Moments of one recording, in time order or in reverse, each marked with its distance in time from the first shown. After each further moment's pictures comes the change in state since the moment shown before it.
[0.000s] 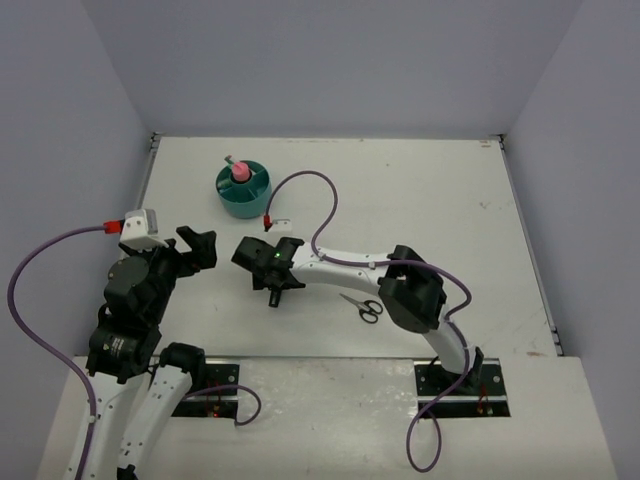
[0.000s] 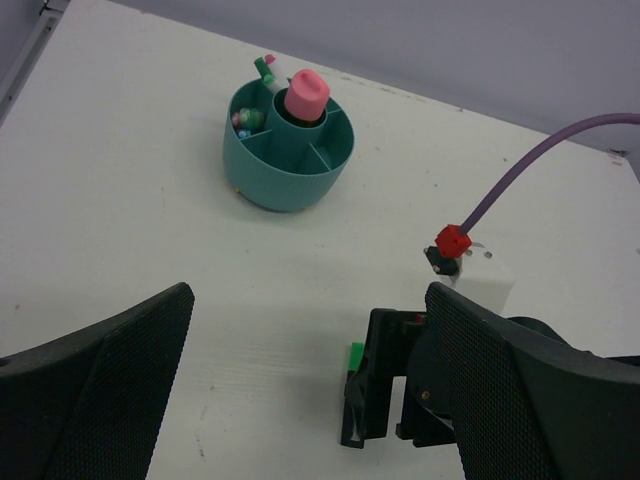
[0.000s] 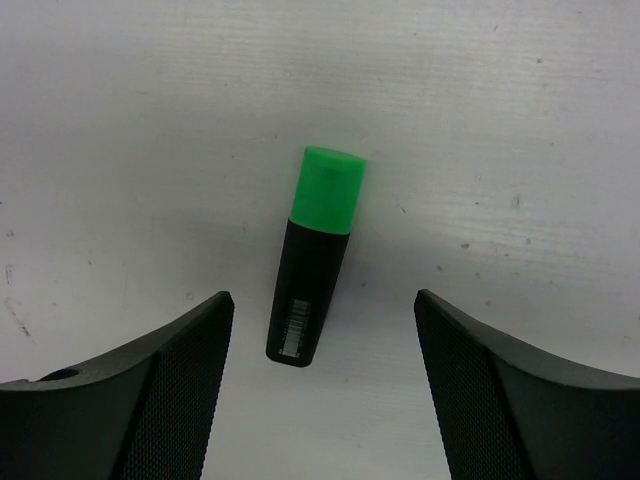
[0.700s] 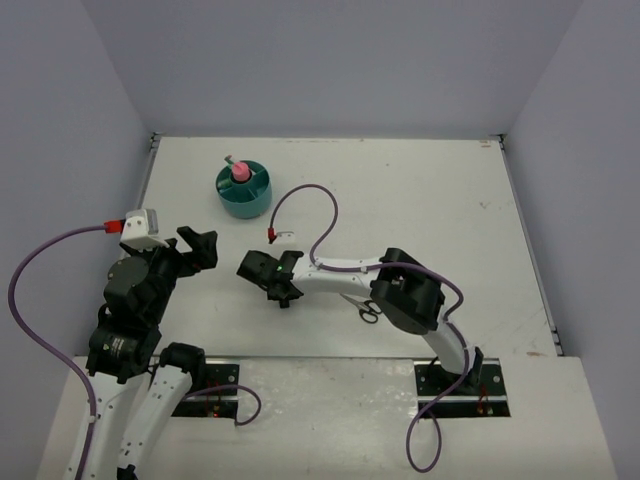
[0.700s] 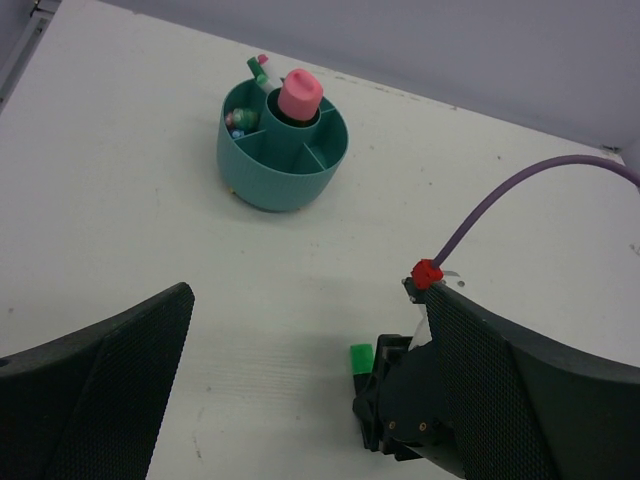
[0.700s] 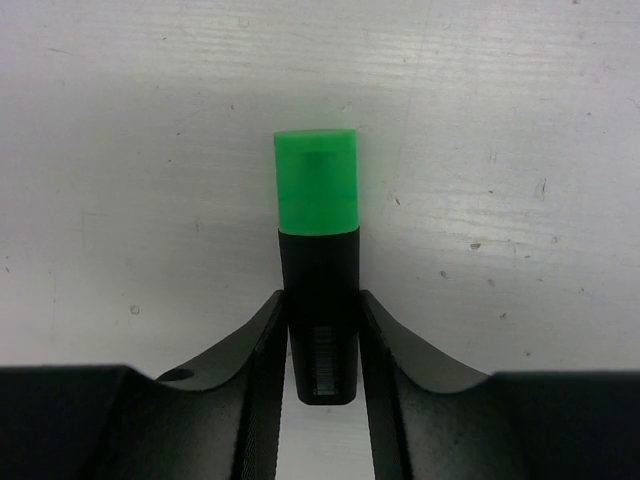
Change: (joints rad) left arm 0.000 0.000 0.000 0.004 0.015 0.002; right arm 0.017 0.020 -0.132 0.120 -0.002 0.022
